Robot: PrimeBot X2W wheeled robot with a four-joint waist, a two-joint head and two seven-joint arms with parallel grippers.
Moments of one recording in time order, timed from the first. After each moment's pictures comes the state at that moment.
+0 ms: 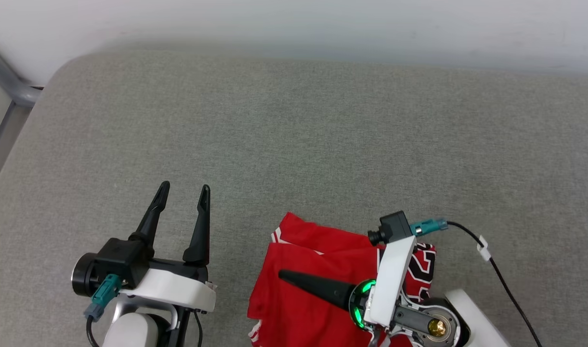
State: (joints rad) left arm -0.13 0.15 -0.14 0.05 -0.25 -0.05 -0.26; right arm -0.28 -0.05 0.45 0.25 1.36 0.13 0.68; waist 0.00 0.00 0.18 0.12
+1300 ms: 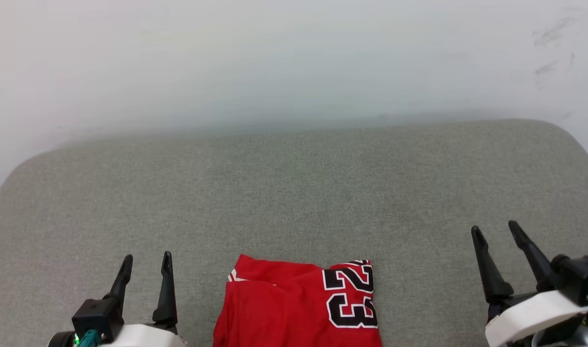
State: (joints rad) left arm 0.06 0.13 -0.02 0.11 -0.23 0.00 -0.26; right arm 0.02 -0.17 0.00 -0.02 0.25 0.13 -0.04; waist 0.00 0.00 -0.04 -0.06
